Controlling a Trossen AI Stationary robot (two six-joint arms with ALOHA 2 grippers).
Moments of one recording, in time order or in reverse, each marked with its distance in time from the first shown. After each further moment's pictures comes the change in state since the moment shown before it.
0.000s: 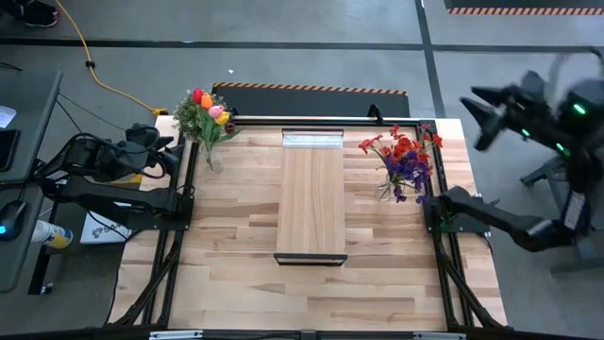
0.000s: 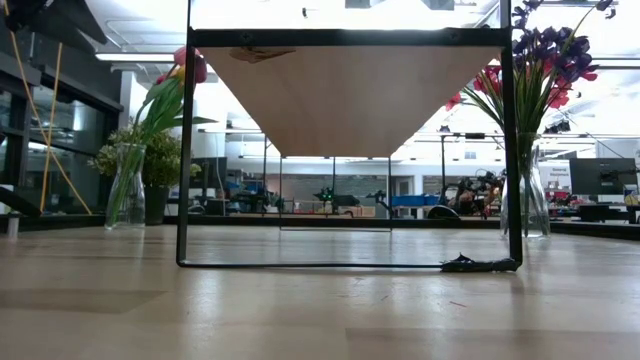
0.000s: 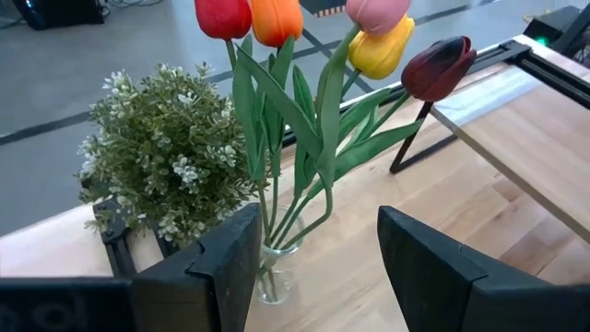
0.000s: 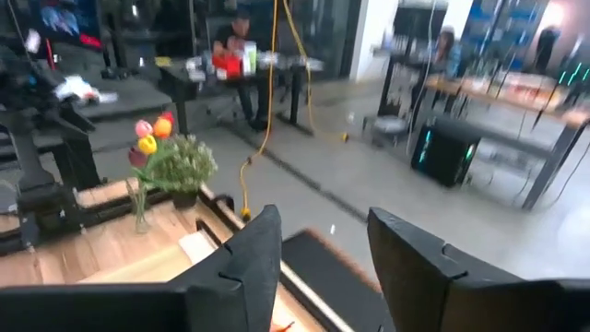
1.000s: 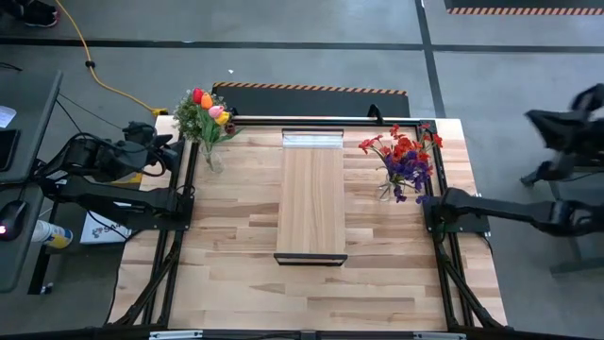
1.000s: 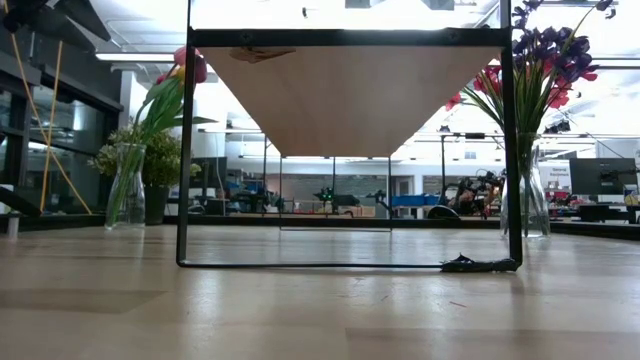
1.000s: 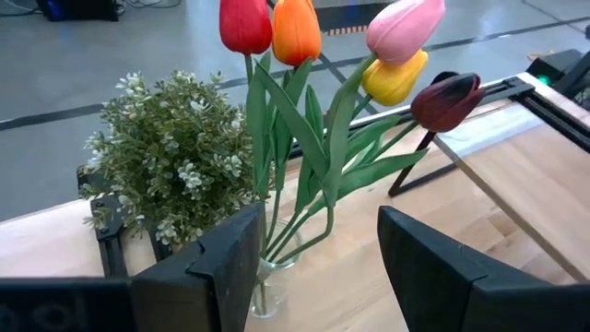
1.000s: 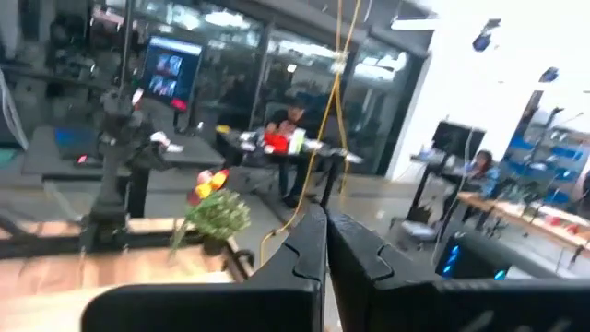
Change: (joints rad) left arm 0.000 0.000 0.000 0.020 -0.047 -0.079; right arm 0.587 -0.132 0.201 -0.094 0.371 -0.113
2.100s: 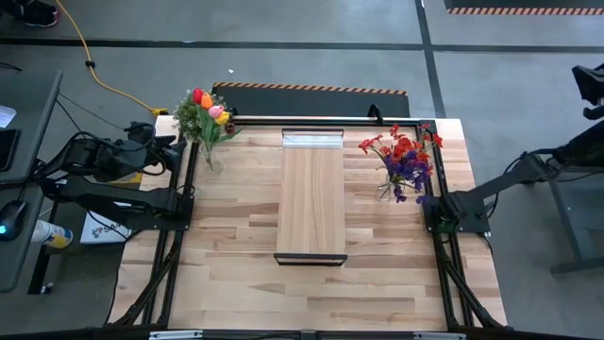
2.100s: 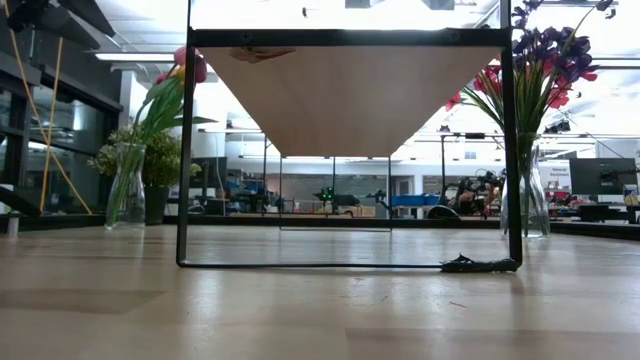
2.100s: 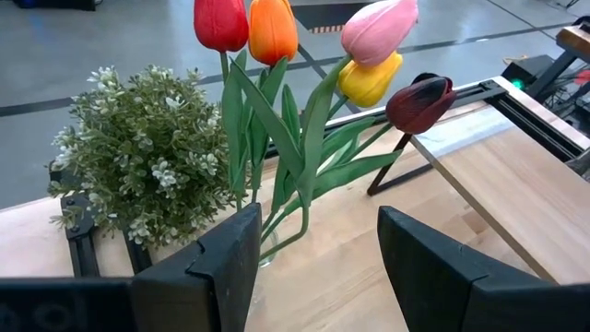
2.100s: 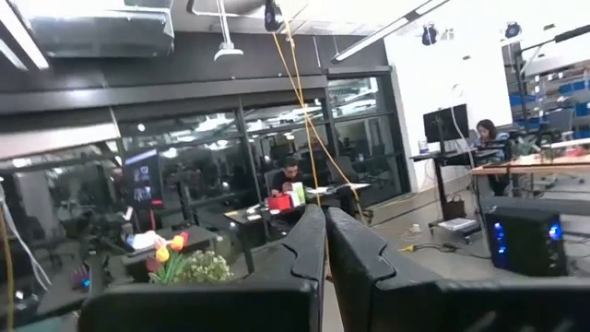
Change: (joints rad) left arm 0.000 0.003 0.000 0.045 0.040 0.000; right arm 0.885 -0.357 0.338 -0.343 0.872 0.078
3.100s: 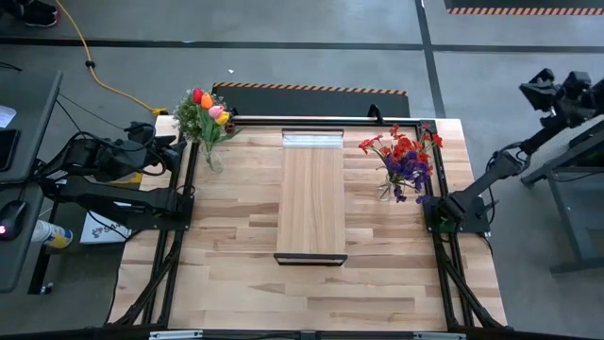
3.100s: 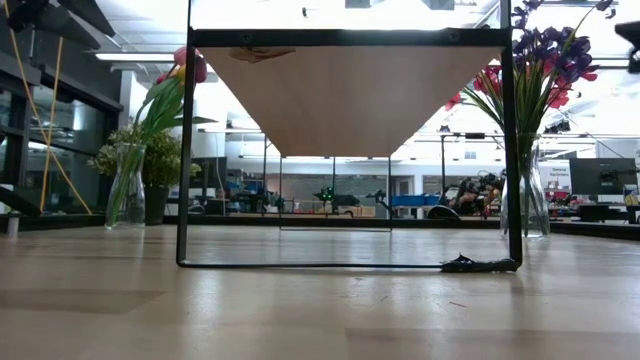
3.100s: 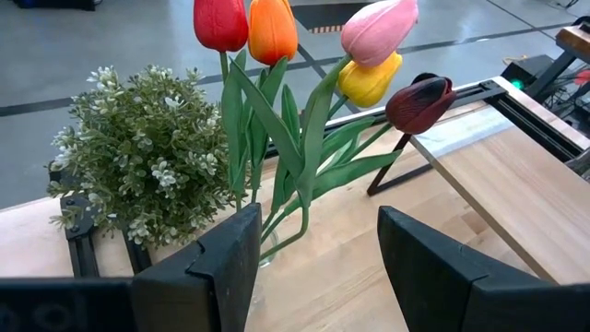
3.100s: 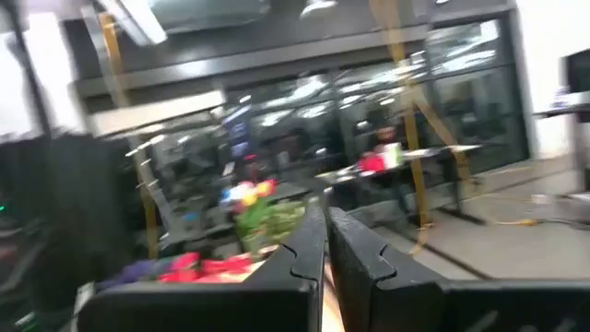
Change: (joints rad) left arm 0.000 0.000 0.000 0.000 0.001 0.000; right arm 0.229 -0.334 -0.417 0.000 -0.066 0.124
